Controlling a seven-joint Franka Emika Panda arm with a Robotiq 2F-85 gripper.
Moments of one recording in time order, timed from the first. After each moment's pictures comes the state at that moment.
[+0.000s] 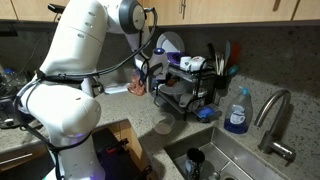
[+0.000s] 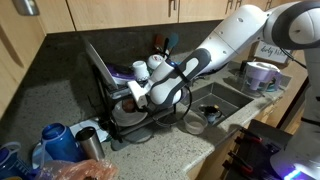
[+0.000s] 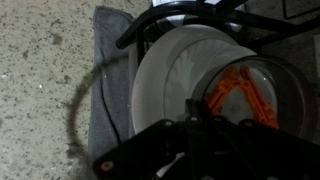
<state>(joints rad) 0.31 0.52 0.11 -1.97 0.42 3.13 1.70</state>
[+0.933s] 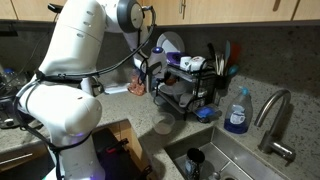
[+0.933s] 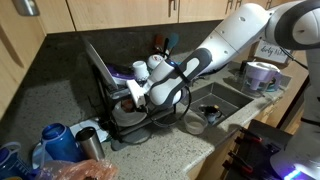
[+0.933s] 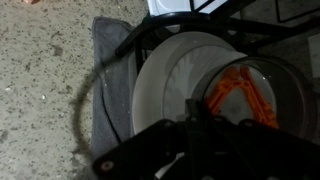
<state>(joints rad) 0.35 0.51 0.09 -1.97 0.42 3.13 1.76</state>
